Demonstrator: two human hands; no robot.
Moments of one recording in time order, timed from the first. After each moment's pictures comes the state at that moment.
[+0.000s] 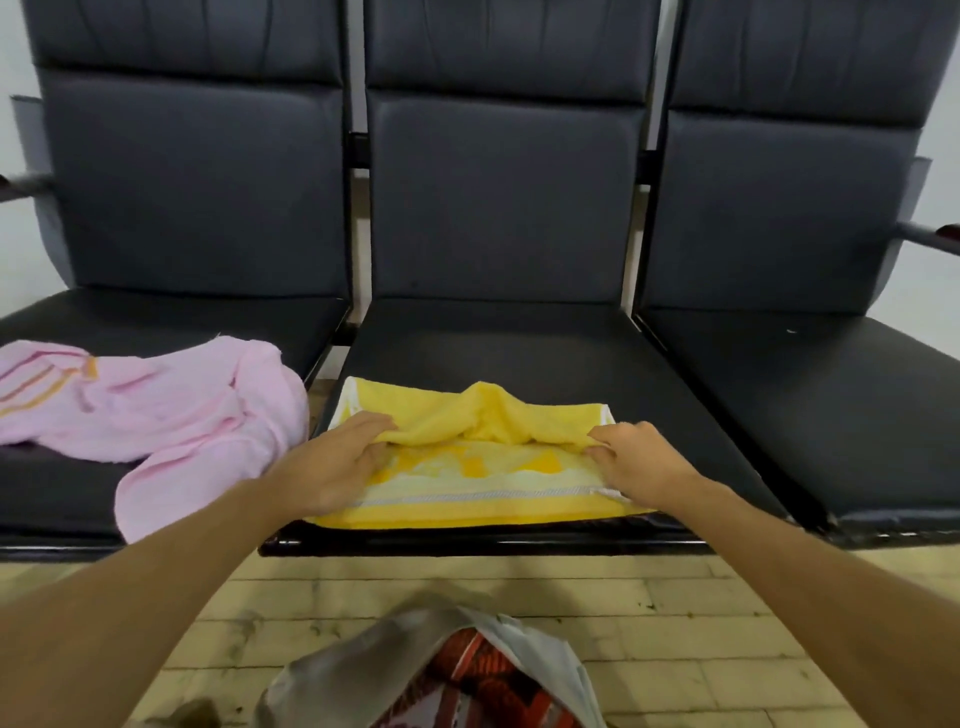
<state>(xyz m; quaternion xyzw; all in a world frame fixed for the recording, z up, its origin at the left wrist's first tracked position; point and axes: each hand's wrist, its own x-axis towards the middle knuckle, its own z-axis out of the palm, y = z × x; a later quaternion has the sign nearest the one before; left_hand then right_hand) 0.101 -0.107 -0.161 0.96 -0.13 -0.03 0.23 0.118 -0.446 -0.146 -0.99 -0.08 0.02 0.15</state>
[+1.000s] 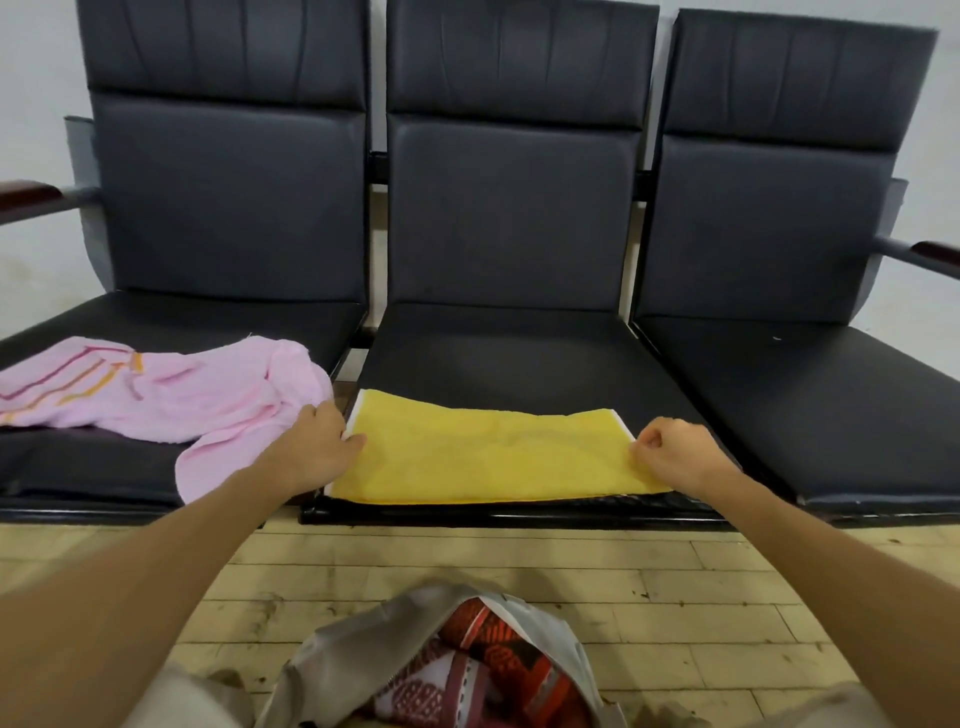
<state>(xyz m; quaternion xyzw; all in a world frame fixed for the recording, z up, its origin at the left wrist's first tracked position) 0.068 -0.087 -0.138 0.97 0.07 0.03 0.24 0.082 -0.474 -0.122 -0.98 0.05 0.00 0.21</state>
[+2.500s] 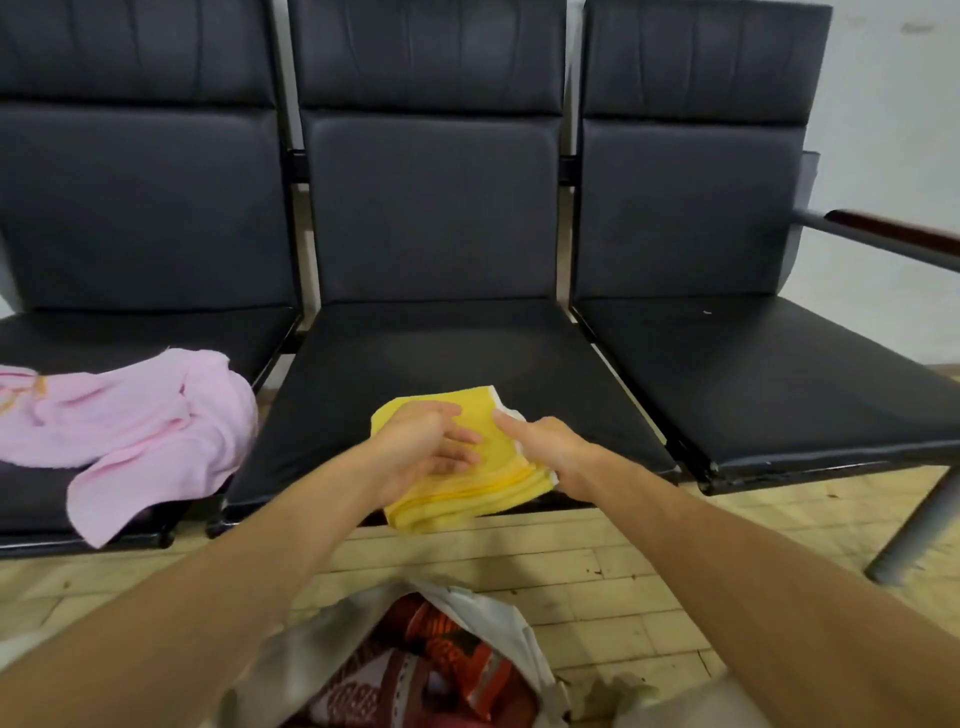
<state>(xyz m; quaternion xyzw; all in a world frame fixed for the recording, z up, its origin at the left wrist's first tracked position) 0.044 -0.271 -0.091 0.72 0.08 -0.15 0.68 0.088 -0.437 -0.144 -0.78 0.14 0.17 0.58</state>
